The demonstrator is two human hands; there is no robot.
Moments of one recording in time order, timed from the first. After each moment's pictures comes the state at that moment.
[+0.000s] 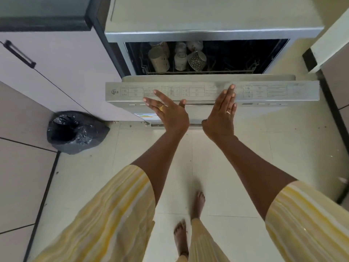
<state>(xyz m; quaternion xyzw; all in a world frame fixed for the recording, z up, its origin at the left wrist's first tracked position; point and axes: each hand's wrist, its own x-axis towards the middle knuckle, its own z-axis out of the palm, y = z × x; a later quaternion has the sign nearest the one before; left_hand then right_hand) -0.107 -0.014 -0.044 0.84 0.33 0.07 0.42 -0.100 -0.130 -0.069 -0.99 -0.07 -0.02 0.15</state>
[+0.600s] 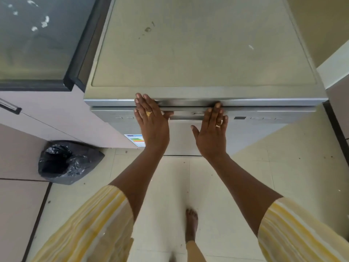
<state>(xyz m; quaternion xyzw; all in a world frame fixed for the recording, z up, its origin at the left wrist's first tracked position) 0.044 0.034 -0.025 0.94 0.23 0.17 0.16 0.063 -0.112 -0.061 -0.98 -0.14 -0.15 0.02</state>
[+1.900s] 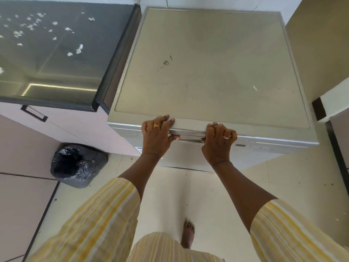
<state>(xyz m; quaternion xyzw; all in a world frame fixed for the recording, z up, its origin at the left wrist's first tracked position) 0.059 0.084 0.008 0.97 0.05 0.22 0.06 0.108 -0.101 -0.004 -0.90 -0.19 -0.38 0.05</state>
